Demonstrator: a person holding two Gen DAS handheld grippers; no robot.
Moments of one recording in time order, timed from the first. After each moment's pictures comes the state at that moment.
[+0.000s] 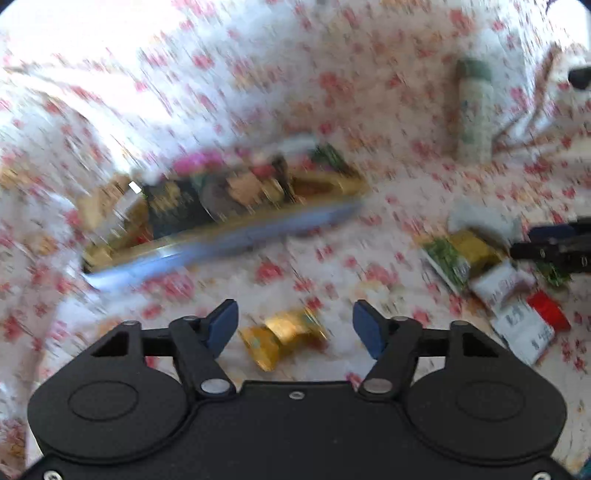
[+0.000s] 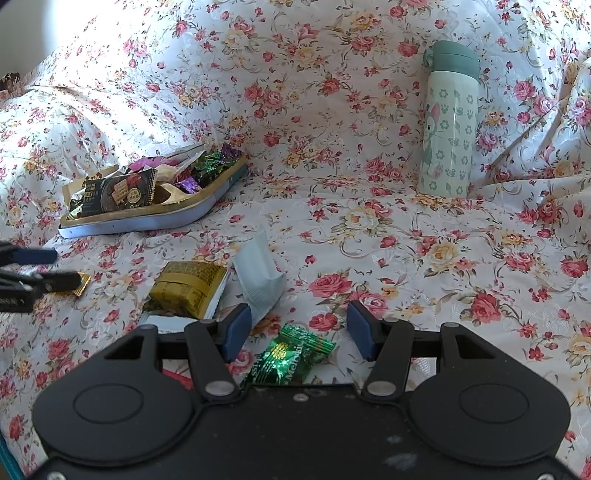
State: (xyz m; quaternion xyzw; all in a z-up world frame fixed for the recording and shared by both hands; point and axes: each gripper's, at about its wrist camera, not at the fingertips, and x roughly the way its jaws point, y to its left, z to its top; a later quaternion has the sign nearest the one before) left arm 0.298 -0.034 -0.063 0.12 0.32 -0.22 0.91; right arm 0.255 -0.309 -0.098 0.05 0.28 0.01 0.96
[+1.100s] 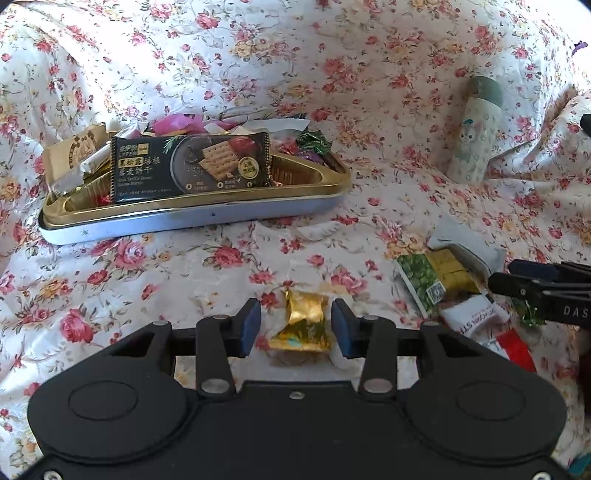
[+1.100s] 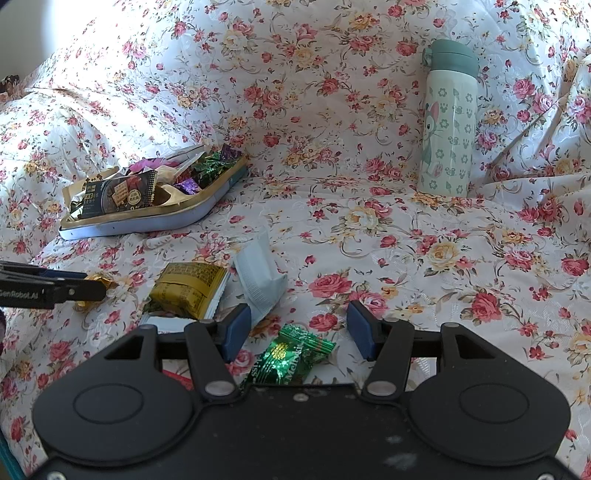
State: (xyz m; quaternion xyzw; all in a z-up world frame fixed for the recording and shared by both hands) left arm 0.307 -0.043 -0.067 0.03 0.35 -0.23 0.91; right arm 0.255 -0.310 -0.099 0.05 0.29 0.02 0.96
